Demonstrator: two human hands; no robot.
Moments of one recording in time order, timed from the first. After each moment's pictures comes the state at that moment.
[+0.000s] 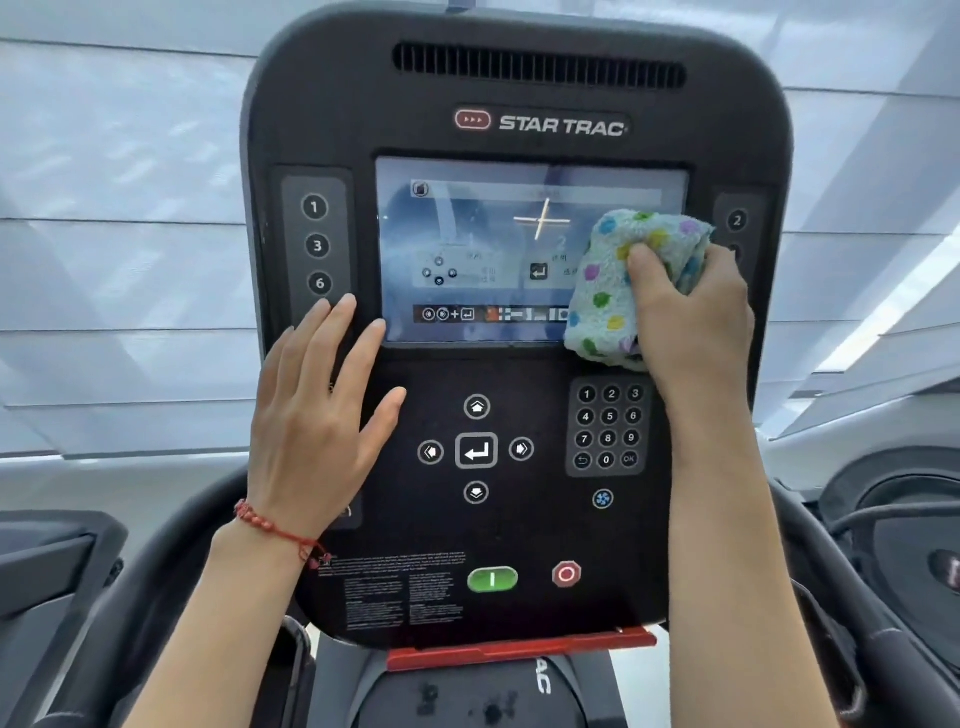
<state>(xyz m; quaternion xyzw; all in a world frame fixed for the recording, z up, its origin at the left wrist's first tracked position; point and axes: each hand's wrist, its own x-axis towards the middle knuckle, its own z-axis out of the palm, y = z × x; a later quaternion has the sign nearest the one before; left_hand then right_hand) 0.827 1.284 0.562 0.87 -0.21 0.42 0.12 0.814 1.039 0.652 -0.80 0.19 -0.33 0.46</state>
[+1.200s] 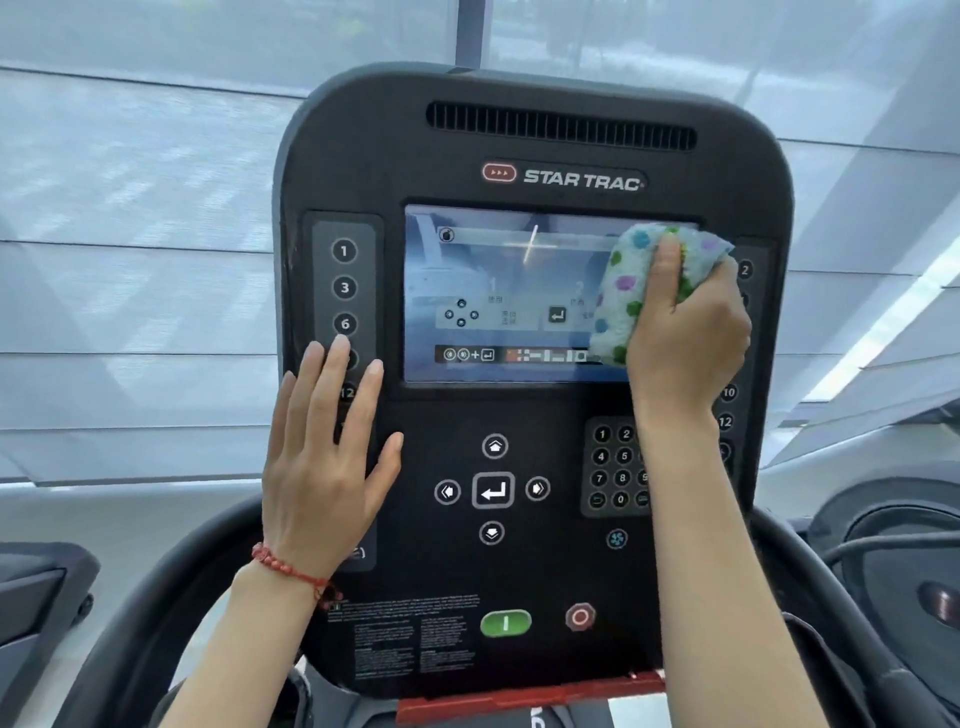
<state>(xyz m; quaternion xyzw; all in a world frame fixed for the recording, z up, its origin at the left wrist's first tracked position) 0.839 1.294 0.539 0.85 -0.20 0.47 0.14 0.848 1.054 0.650 -0.78 0.21 -0.51 0.30</state>
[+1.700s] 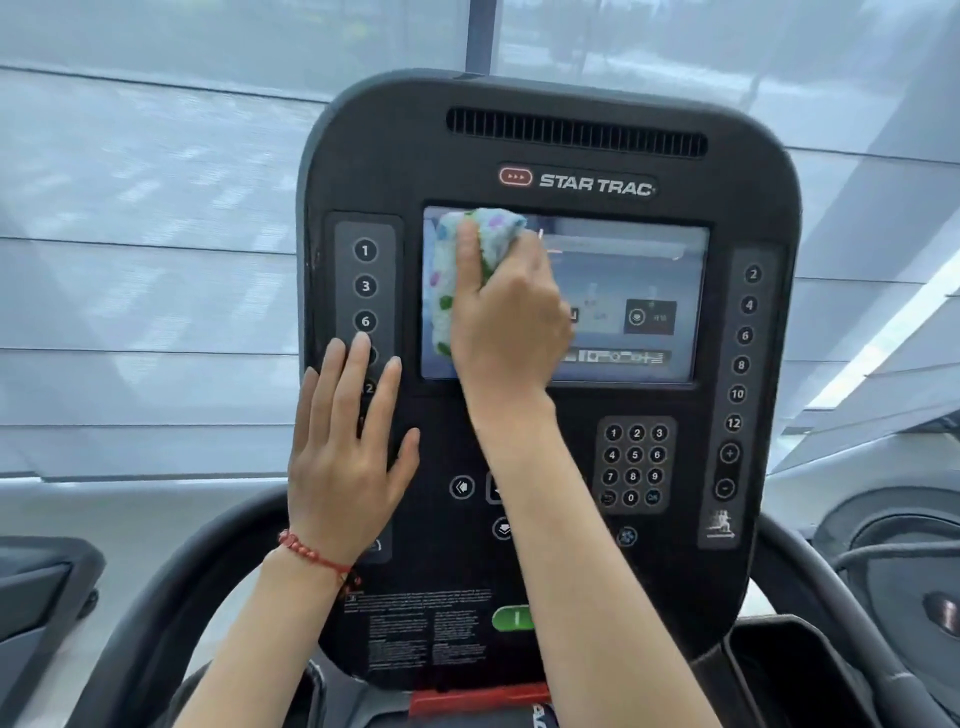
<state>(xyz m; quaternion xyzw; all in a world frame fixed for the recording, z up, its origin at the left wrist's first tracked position) 0.842 1.291 0.537 0.84 -0.20 0.49 0.14 0.872 1.174 0.652 -0.81 0.08 -0.52 0.26</state>
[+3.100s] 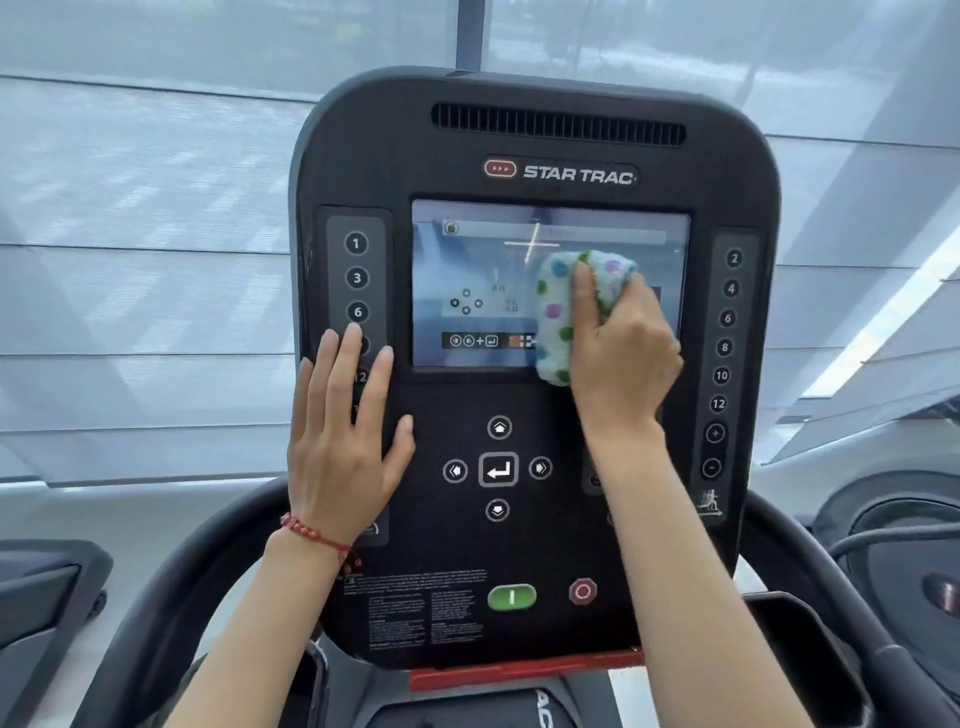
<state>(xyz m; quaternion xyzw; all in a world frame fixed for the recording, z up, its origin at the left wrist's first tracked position) 0.843 1.290 0.537 0.84 -0.20 0.48 0.14 0.847 1.084 0.623 -0.81 0.11 -0.54 0.20</state>
